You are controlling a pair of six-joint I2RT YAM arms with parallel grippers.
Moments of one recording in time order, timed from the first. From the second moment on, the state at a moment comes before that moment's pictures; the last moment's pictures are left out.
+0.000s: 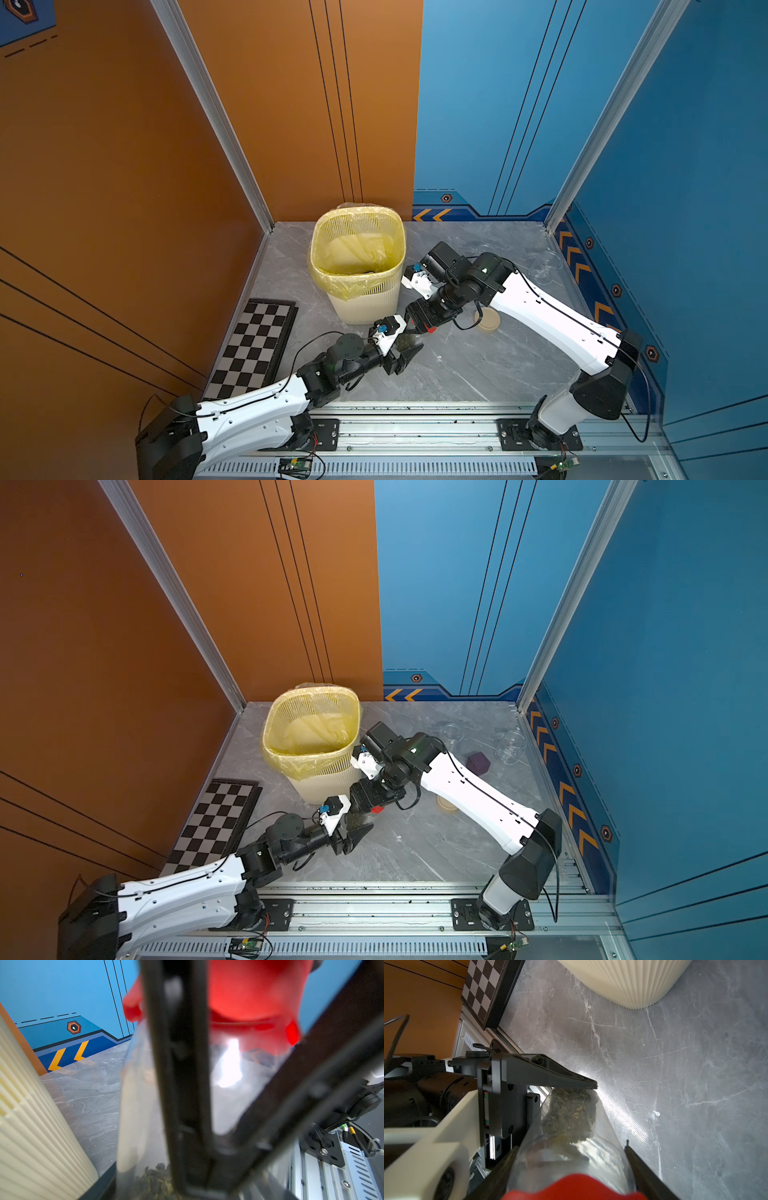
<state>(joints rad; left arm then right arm) -0.97 0.91 0.33 0.42 0.02 -0.04 0.85 1.60 1.68 -1.23 -0.39 0.35</state>
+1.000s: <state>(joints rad) -0.94 0.91 0.33 0.44 0.02 -0.04 0.84 1.61 1.68 -1.26 -0.41 0.36</state>
